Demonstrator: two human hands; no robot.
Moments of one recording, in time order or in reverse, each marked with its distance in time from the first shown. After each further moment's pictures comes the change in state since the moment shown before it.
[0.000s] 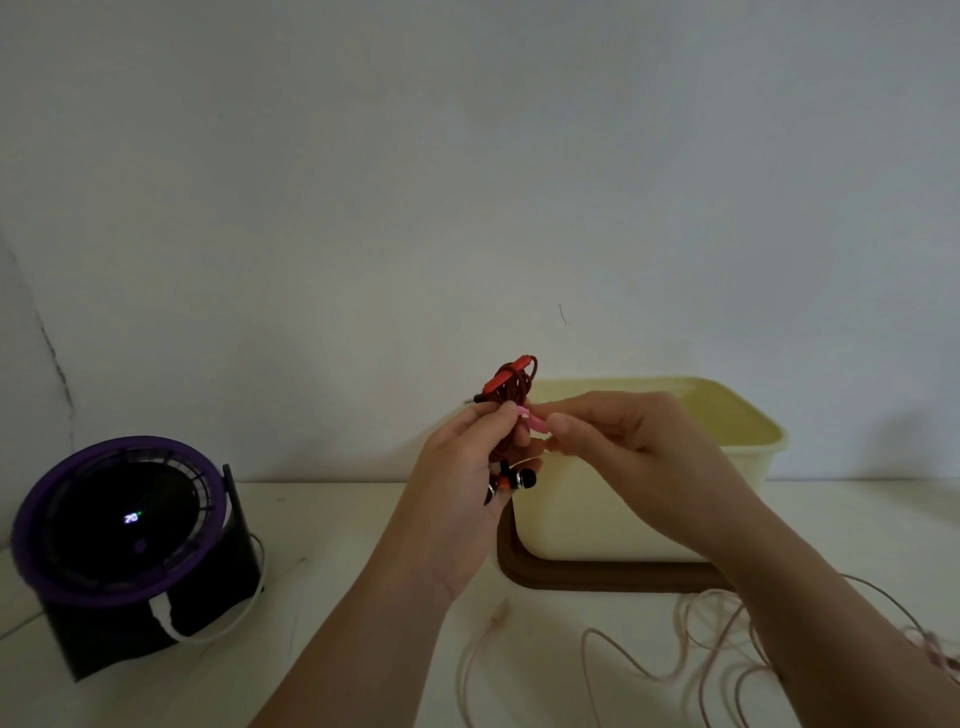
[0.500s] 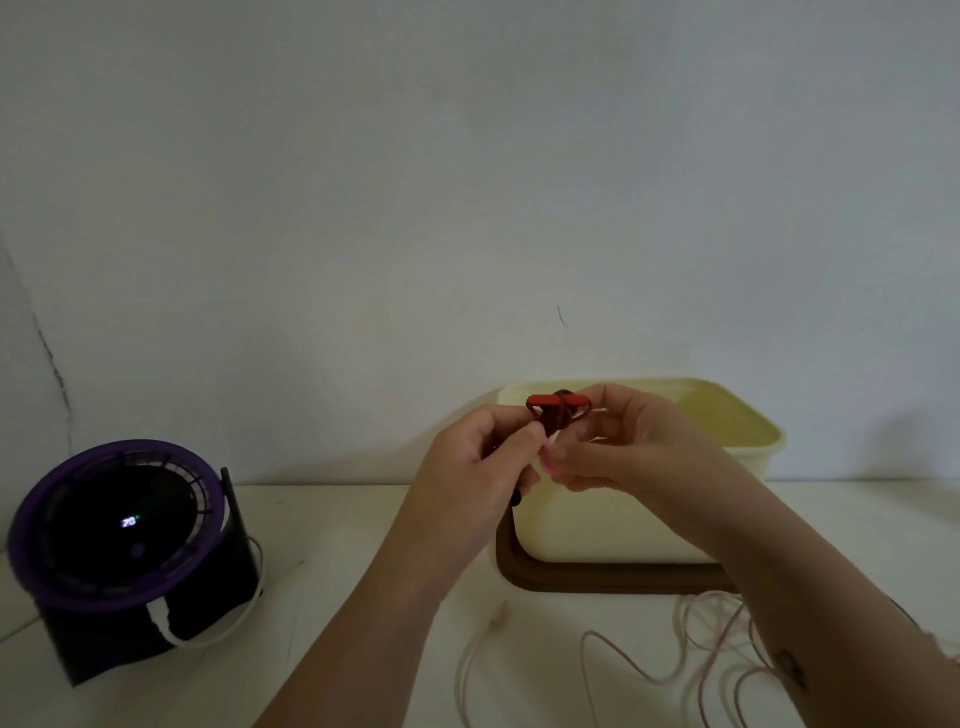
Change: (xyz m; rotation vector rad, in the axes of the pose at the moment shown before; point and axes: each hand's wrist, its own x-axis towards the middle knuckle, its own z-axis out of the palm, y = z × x) left_hand -0.002 0.000 -0.004 0.512 -0.097 0.185; right_hand 0.003 0.002 -0.004 0.462 -0.033 0.371
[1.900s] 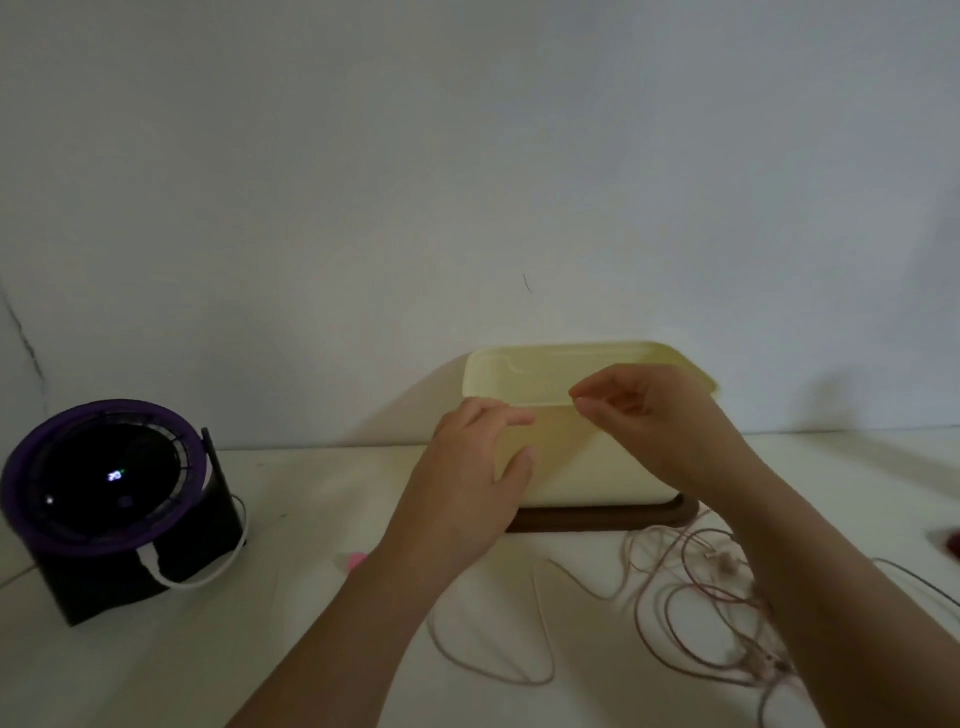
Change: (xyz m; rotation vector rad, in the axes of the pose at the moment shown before) left_hand -0.020 -0.028 0.016 0.717 -0.013 0.276; right_hand -0.021 0.014 -0.037 -0.733 0.264 -0.179
